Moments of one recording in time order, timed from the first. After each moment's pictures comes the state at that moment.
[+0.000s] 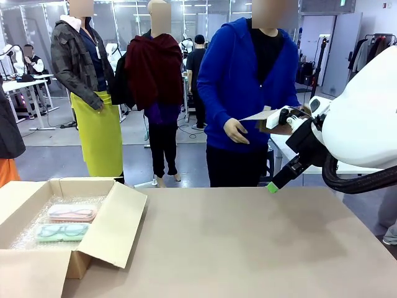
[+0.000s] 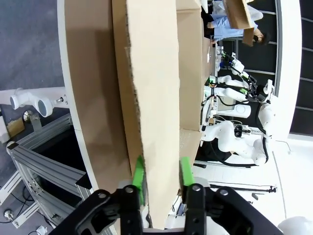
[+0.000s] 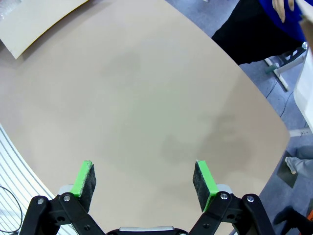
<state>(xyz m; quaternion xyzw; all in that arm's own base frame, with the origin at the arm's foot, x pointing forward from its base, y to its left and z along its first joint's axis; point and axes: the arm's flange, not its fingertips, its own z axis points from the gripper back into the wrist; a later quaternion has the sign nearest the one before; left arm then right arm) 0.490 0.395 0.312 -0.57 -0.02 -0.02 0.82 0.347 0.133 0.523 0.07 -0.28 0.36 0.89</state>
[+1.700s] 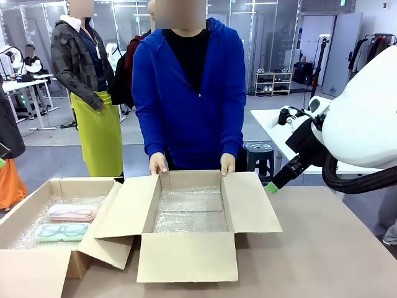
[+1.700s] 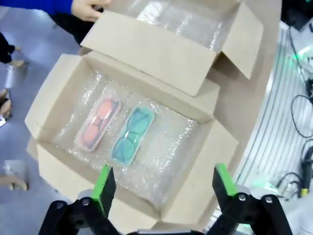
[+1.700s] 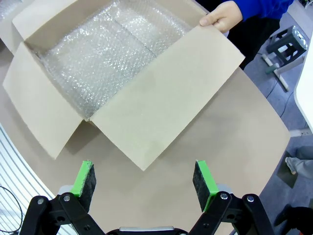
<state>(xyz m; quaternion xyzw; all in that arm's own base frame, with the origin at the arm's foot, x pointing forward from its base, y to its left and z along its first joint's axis) 0.358 0.084 0.586 -0.14 -0.25 -0.49 0.82 0.347 0.133 0.523 0.07 -0.28 0.36 0.89</state>
